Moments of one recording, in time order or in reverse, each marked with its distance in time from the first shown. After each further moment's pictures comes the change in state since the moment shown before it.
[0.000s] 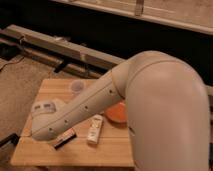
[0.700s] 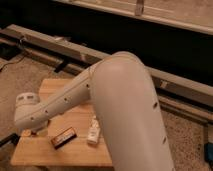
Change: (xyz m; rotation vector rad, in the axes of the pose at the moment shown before) arm -0.040 -0.053 0.034 -0.012 0.019 -0.215
